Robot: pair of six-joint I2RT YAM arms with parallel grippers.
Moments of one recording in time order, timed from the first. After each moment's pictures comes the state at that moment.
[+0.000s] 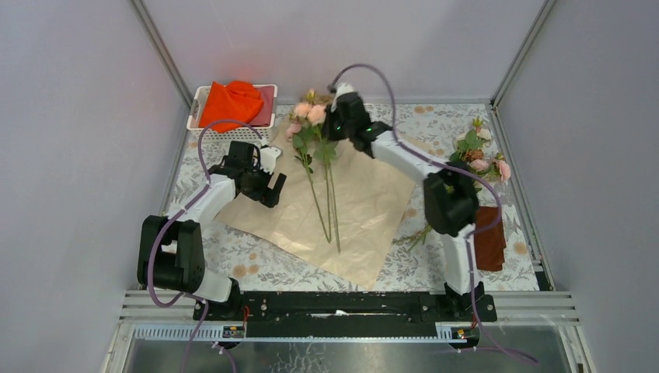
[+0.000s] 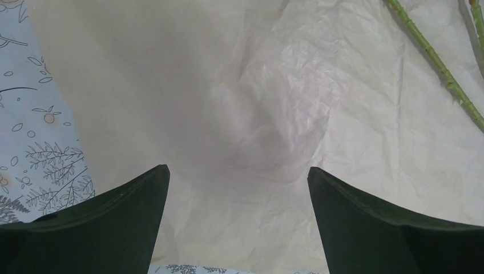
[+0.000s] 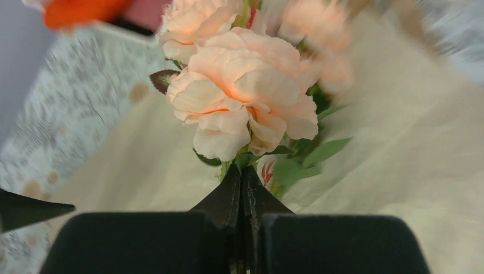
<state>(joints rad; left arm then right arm) -0.13 1.46 0.92 -0.48 0.24 0.32 0.58 2.00 1.74 -0.14 0.00 0.32</state>
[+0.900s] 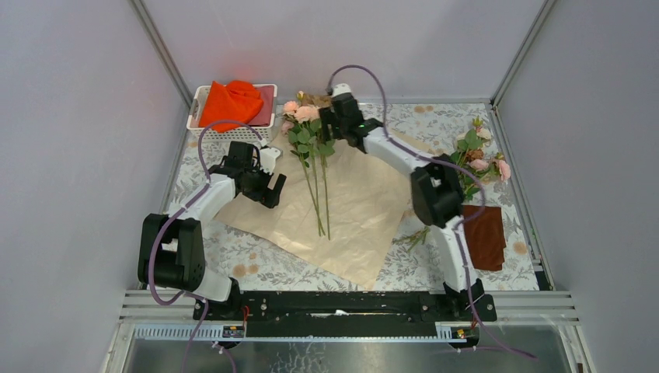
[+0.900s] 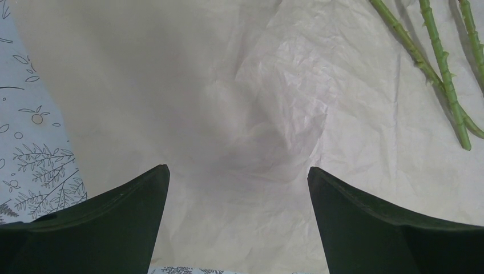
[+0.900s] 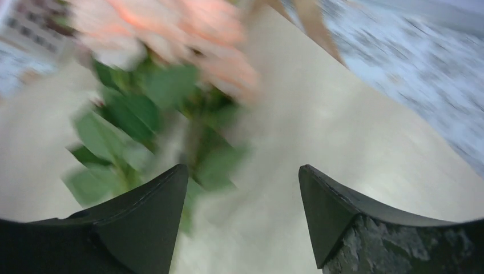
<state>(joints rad) -0.12 1.47 0.92 -0.48 0.26 0.32 0.62 2.36 2.06 -0.24 0.21 0.15</state>
